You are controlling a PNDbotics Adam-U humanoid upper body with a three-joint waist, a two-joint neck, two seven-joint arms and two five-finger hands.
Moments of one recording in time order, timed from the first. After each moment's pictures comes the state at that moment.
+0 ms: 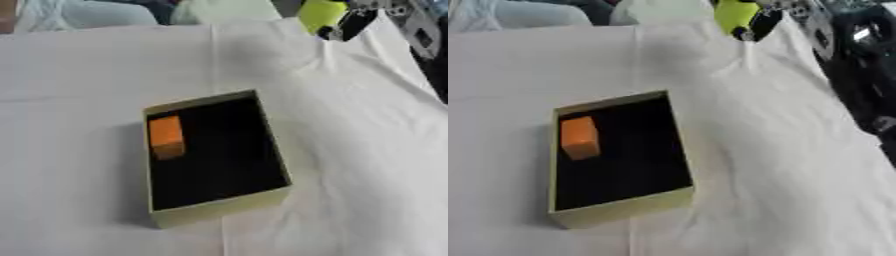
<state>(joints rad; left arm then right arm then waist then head) -0.26 0.30 0.10 -1.99 -0.07 -0.33 0.57 -1.15 -0.62 0.47 -1.15 1.06 -0.47 0.30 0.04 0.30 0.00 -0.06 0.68</state>
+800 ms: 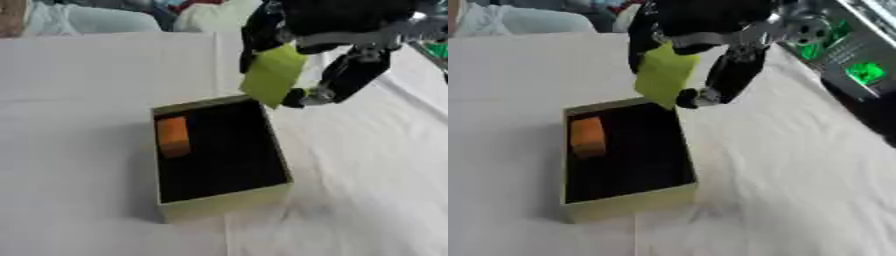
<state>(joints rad) -0.26 0.33 0.10 -1.99 -0.05 -0.33 0.56 -1.13 -0.76 0.63 -1.89 0.46 -0.23 0.73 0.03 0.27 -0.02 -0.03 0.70</state>
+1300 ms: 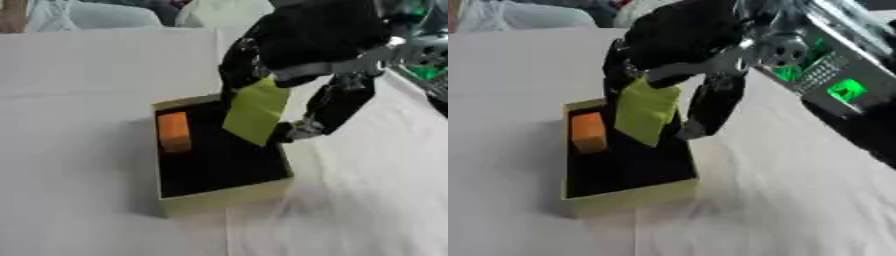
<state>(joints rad) -0.26 0.33 0.10 -1.99 -0.05 -0.33 0.56 -1.12 -0.68 0.68 -1.88 0.42 -0.18 0.78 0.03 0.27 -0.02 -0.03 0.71</state>
